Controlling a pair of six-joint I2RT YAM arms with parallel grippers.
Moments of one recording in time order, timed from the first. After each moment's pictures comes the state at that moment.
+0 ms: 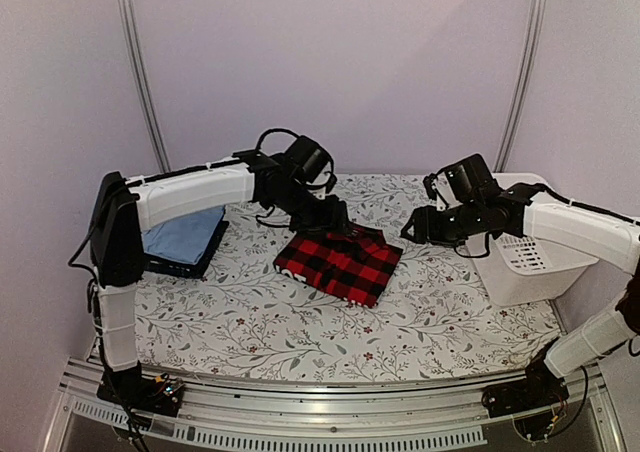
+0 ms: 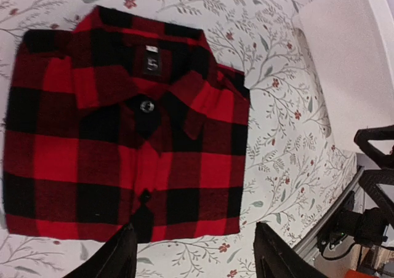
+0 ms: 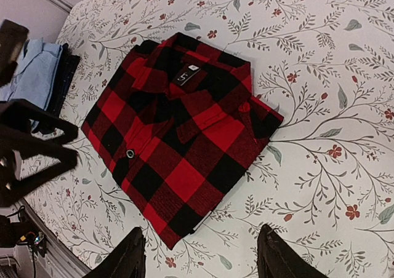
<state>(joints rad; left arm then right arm) -0.86 2.09 1.84 -0.72 0.18 -0.64 0.59 1.38 1.07 -0.48 -0.10 0.51</state>
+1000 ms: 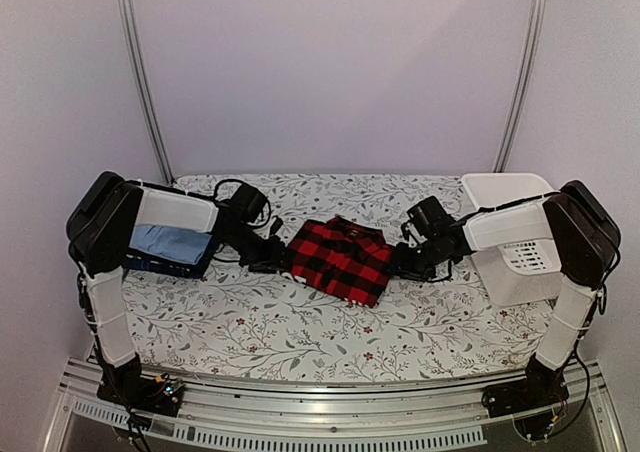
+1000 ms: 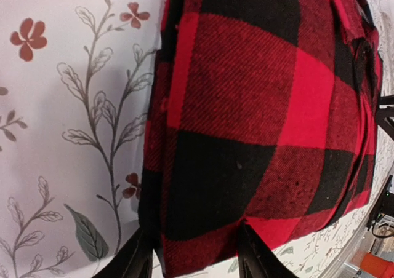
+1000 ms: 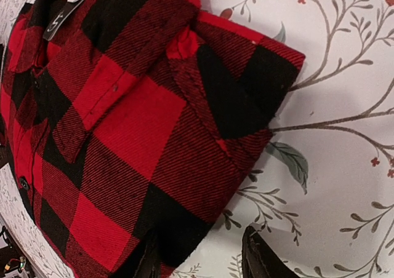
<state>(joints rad) -0.54 1.98 1.23 -0.39 0.37 -0.42 0.58 1.83 1.01 -0.21 -0.16 0.65</state>
